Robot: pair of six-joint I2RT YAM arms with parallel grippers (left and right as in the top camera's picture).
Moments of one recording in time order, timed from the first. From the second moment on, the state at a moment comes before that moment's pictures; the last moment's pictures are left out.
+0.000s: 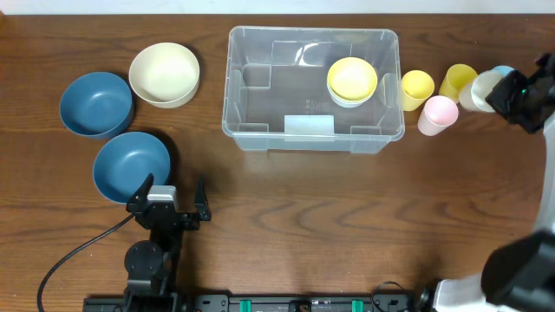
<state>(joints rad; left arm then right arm) -0.08 0.01 0.02 -0.12 -0.03 -0.03 -0.36 1.64 1.56 -0.98 -0.12 0.39</state>
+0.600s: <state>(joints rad) -0.08 0.01 0.02 -0.12 -0.03 -0.03 0.23 1.53 1.56 -0.81 -0.12 0.37</state>
